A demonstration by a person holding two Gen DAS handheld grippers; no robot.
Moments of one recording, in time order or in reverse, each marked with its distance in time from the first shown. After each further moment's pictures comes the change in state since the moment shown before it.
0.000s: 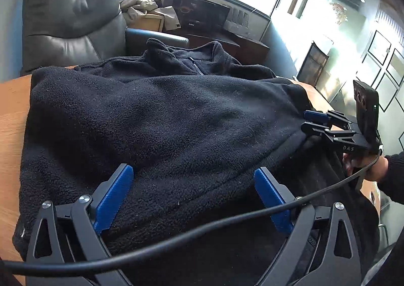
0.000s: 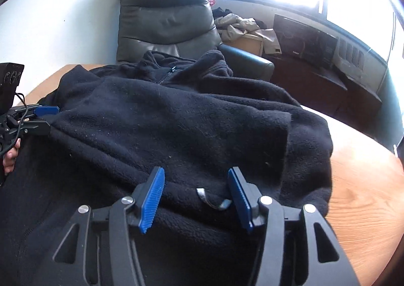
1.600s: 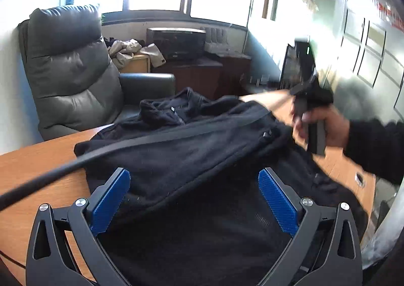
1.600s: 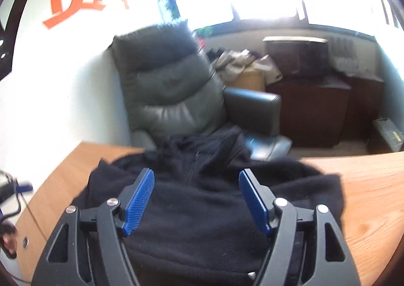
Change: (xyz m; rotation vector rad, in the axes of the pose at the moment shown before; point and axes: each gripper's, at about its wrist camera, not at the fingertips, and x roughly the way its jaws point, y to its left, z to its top) left arm -0.102 -0.054 0.007 0.295 -0.020 0.049; right arm -0.050 -0.046 0.085 0.247 -0.265 0.098
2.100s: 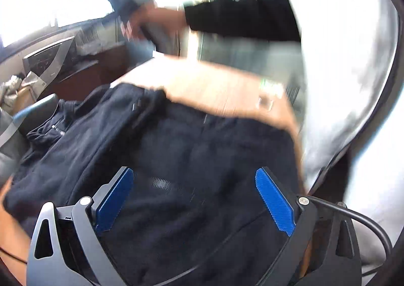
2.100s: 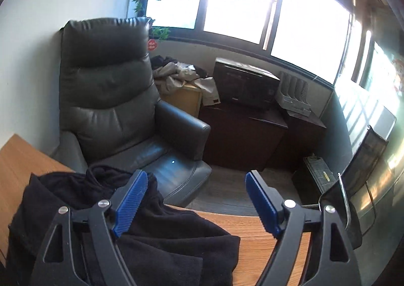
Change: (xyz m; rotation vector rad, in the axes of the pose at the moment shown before) left arm -0.047 -0.062 0.003 0.309 -0.045 -0.650; right arm 0.010 -0.007 0.108 -0.246 0.082 -0.421
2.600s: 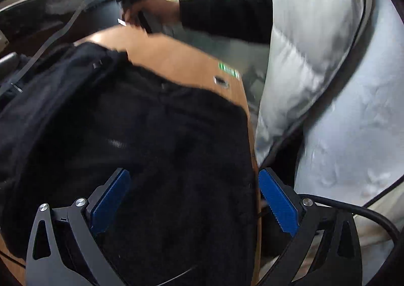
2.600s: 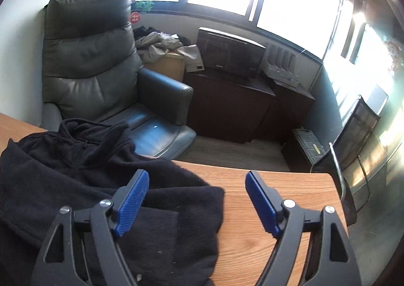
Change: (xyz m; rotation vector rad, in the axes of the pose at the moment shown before) left arm 0.025 -0.007 -0.049 -0.011 0.417 -0.259; right arm 0.012 -0.042 -0.076 0.059 0.123 -0.095
